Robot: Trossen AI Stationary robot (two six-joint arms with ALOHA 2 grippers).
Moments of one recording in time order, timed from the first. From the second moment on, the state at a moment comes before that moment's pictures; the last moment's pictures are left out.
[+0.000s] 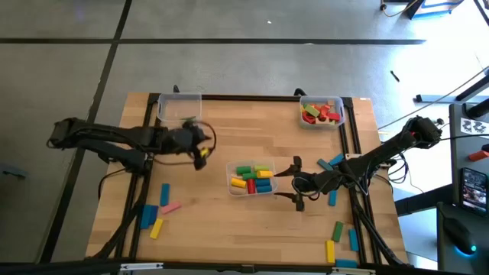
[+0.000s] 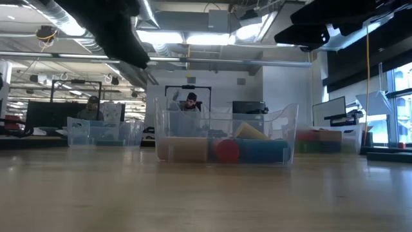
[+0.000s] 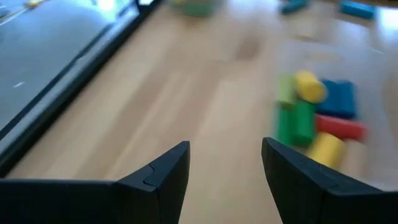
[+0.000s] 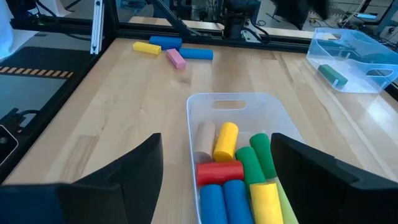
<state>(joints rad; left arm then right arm) -0.03 1.02 0.73 -0.37 -0.40 -0.20 0.47 1.22 0.61 0.23 0.43 0.11</state>
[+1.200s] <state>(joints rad) -0.65 1.31 0.73 -0.64 -0.19 -0.70 0.47 1.22 0.61 0.20 0.43 0.13</state>
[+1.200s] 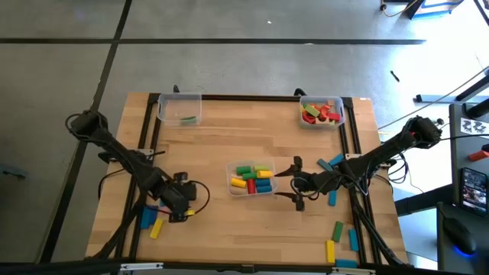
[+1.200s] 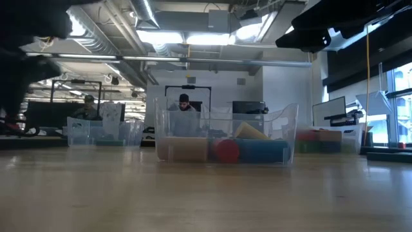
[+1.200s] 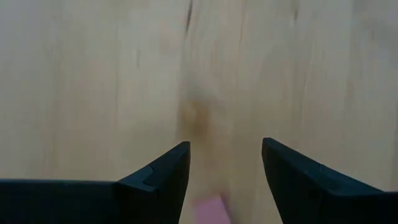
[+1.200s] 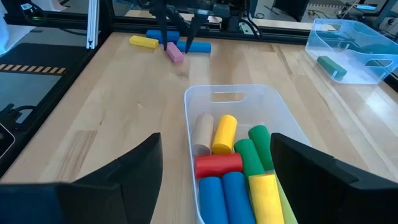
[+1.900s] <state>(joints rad) -0.76 1.39 0.73 -0.78 -0.13 -1.04 0.47 1.22 0.61 0.20 0.43 0.15</state>
